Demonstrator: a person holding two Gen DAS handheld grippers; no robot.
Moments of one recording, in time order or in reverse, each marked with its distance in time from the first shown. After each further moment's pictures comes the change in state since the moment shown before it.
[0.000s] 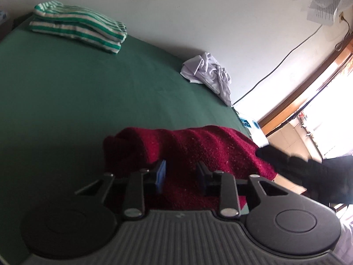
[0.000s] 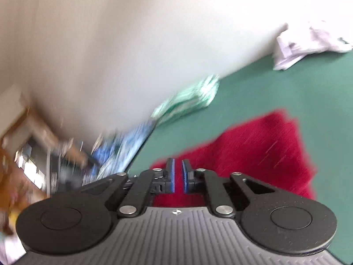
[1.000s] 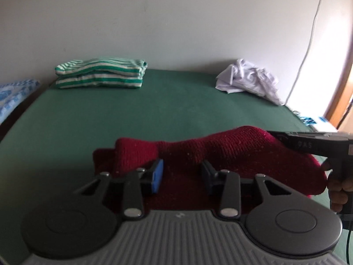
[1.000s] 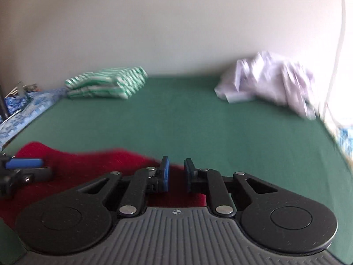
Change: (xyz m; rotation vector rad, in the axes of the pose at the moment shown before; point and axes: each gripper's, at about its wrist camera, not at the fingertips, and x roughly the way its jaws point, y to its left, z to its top) left arm 0.033 -0.061 -0.033 0.216 -0.187 0.409; right arm 0.062 -0.030 -0.028 -0.449 0.048 -0.417
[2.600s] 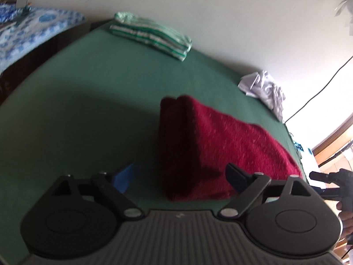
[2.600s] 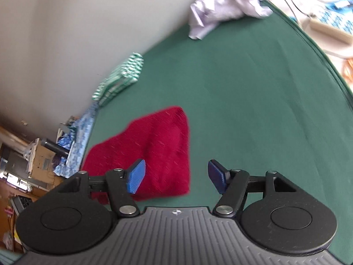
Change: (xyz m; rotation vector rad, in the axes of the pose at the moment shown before) left arm -0.070 0.065 -0.028 -0.387 0.151 -0.030; right arm -0.083 -0.077 -0.039 0.553 0.331 0.267
